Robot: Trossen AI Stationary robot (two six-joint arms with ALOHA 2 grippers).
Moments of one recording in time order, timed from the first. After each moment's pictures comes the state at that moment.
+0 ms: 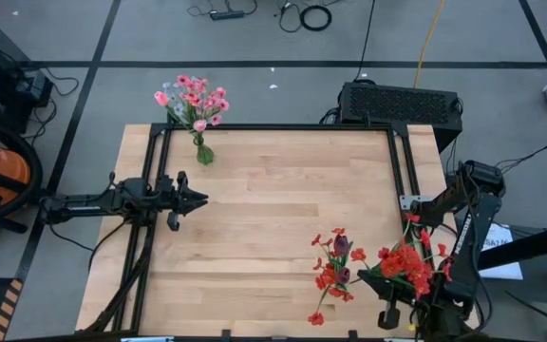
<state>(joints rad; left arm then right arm) 0.05 0.00 0.00 0.02 0.06 -0.26 1.20 1.49 1.09 -0.53 1.57 1.14</state>
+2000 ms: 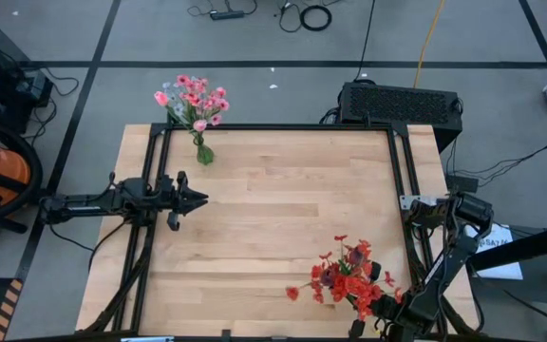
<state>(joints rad) 0.05 0.00 0.00 0.02 0.05 -0.26 1.11 1.82 1.09 -0.51 1.36 1.28</state>
